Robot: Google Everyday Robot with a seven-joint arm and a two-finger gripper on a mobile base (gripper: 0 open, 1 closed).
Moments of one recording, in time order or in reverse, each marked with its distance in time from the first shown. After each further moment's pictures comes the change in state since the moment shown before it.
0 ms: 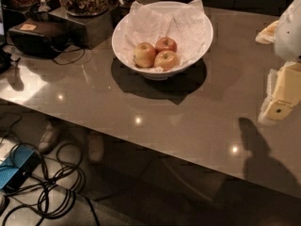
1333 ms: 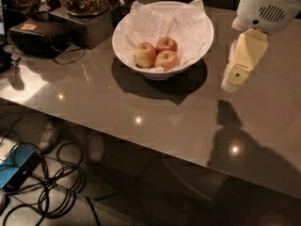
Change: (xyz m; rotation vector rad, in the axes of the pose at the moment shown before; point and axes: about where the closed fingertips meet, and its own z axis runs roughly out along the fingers) arm -0.048 -0.044 0.012 -0.068 0.004 0.110
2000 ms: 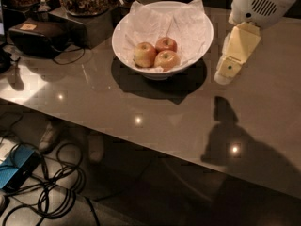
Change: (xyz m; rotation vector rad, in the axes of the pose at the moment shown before) arm -0.018 -0.012 0.001 0.006 -0.028 0.019
